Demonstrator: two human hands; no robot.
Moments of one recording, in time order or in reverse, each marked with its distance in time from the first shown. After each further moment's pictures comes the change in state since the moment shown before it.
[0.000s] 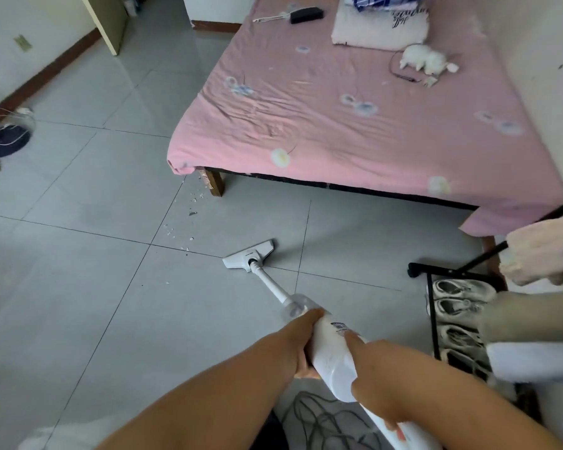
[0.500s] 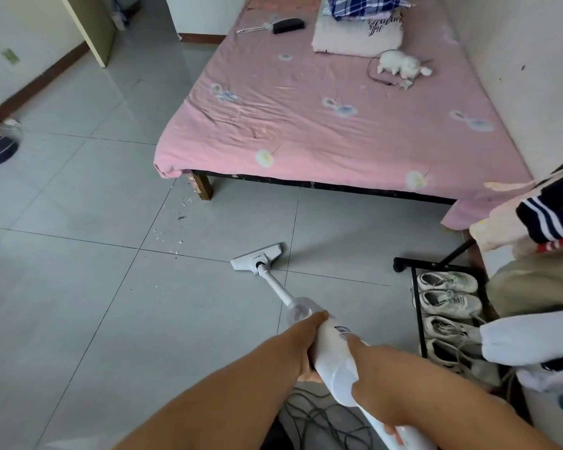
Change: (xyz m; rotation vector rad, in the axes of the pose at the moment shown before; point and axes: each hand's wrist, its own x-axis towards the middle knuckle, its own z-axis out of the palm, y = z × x) left_hand 0.004 -0.053 0.038 0.054 0.034 0.011; right_hand -0.025 0.036 0.058 0.063 0.106 0.058
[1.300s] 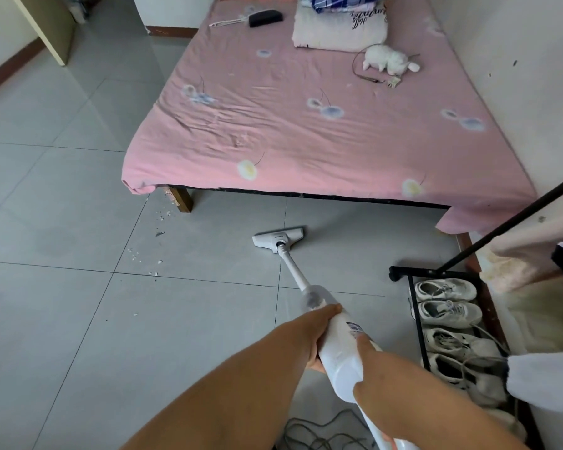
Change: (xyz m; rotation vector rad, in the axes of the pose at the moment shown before) left_hand 0.056 0.122 0.028 0.275 -0.026 0.012; right_hand 0.081 0.013 -0.044 0.333 0.256 0.024
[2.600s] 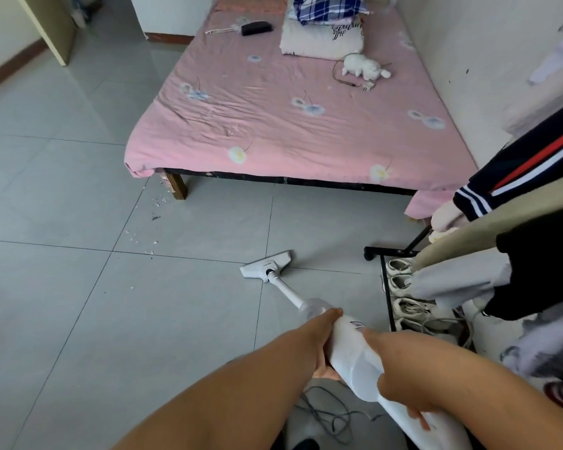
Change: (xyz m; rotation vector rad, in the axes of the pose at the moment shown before) left_hand -0.070 -0.160 0.078 -0.175 -0.043 -0.034; right_hand -0.152 0.048 0.012 -0.418 -0.243 0.013
